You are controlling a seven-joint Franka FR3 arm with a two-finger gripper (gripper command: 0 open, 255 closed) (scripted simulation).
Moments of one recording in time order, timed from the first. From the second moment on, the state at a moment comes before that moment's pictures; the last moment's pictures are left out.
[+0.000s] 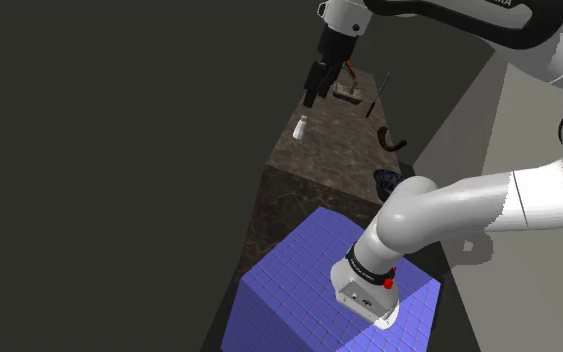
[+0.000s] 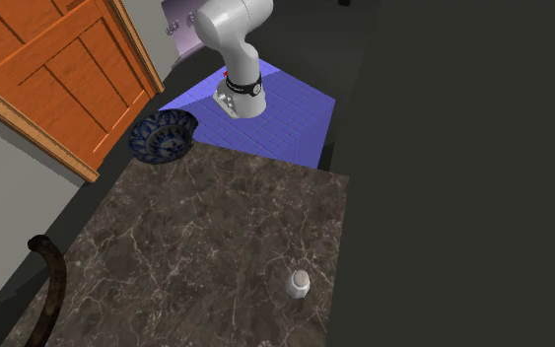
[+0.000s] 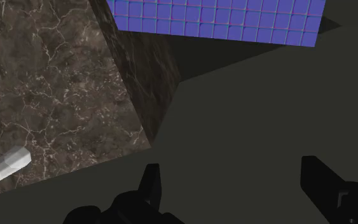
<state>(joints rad) 0.01 -0.75 0.05 -2.26 -0.01 1.57 -0.12</state>
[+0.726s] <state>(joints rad) -0.05 -0.57 -0.11 -2.25 -0.07 1.73 -0.25</state>
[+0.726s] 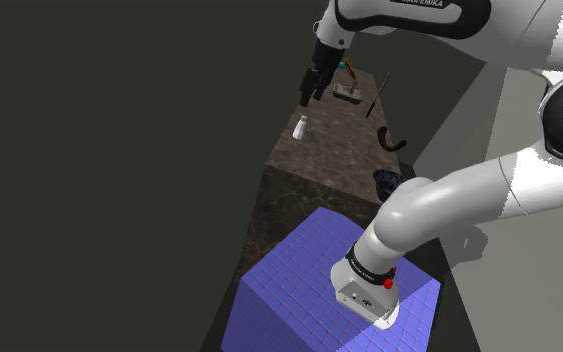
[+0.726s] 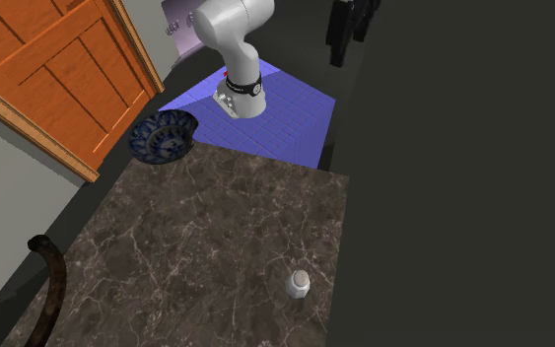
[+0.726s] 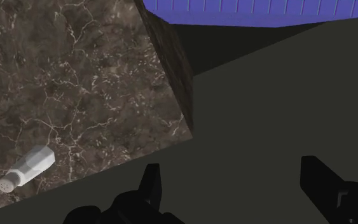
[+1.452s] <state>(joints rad) -0.10 -0.25 -0.28 -2.11 -0.04 1.89 -0.42</state>
